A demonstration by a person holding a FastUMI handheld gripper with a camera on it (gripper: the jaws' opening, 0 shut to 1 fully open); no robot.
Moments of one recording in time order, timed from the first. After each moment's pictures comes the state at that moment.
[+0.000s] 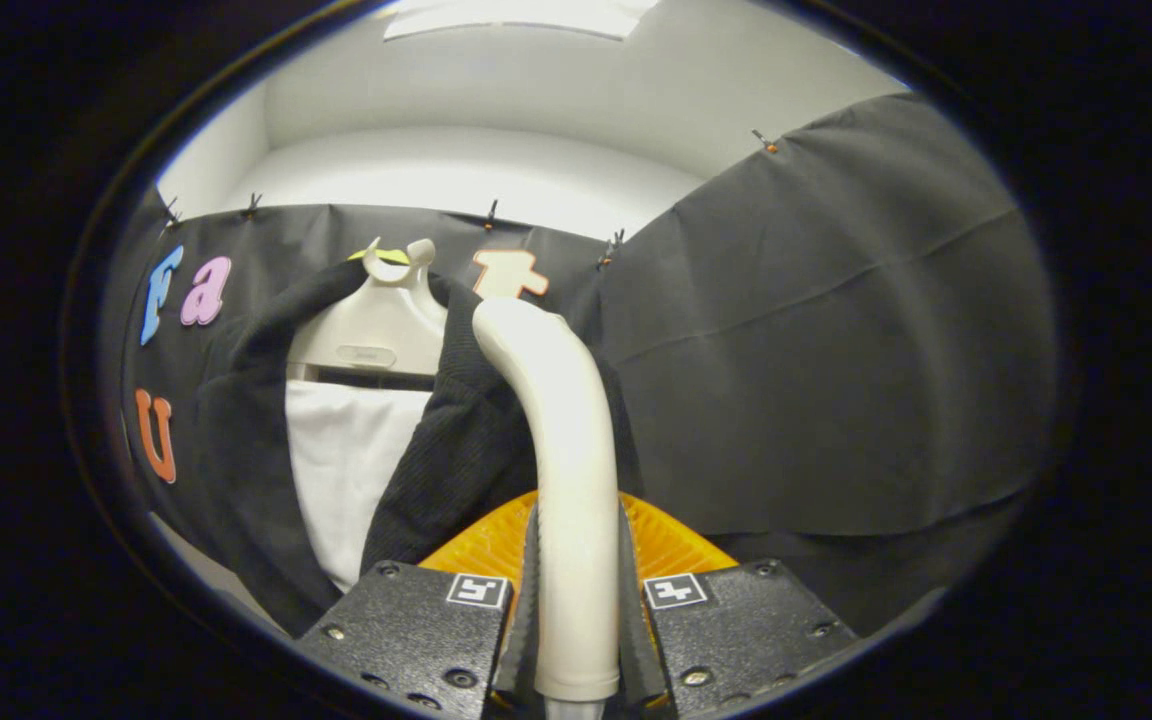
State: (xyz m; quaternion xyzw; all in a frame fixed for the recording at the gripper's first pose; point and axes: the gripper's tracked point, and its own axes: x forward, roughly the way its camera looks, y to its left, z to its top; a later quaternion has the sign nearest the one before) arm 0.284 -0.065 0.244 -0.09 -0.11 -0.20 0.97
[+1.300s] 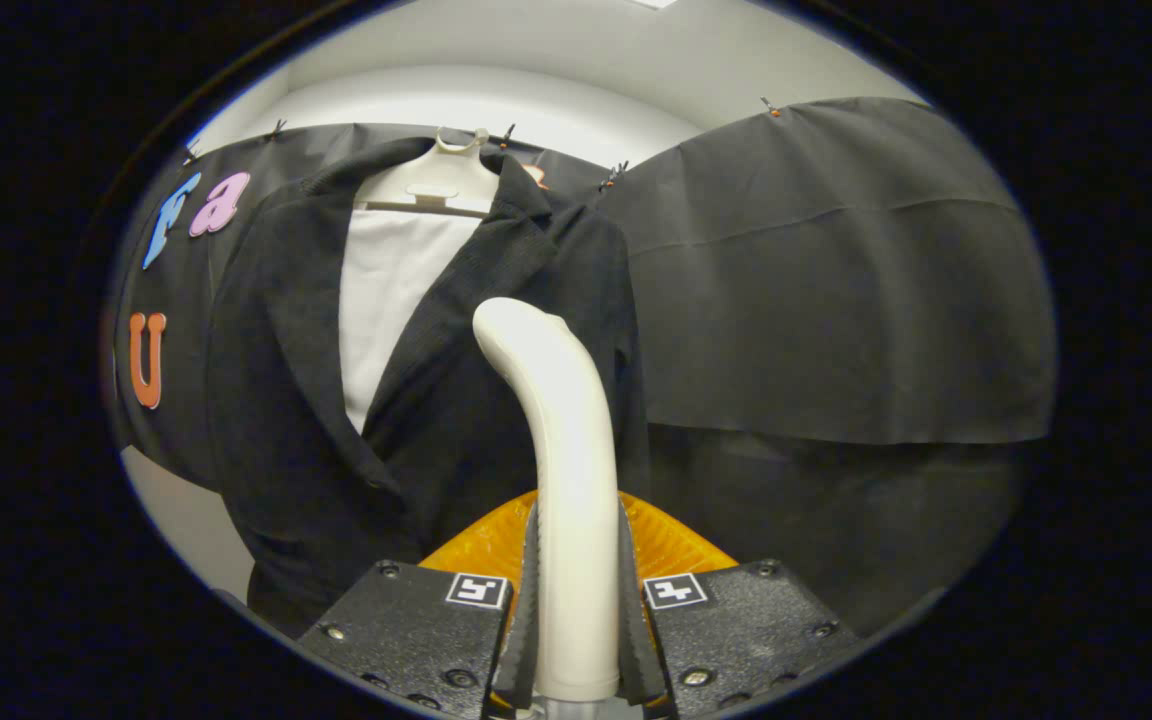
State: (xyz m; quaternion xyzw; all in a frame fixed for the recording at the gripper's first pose) arm 0.235 -0.058 0.097 -0.11 0.00 -0.26 0.96
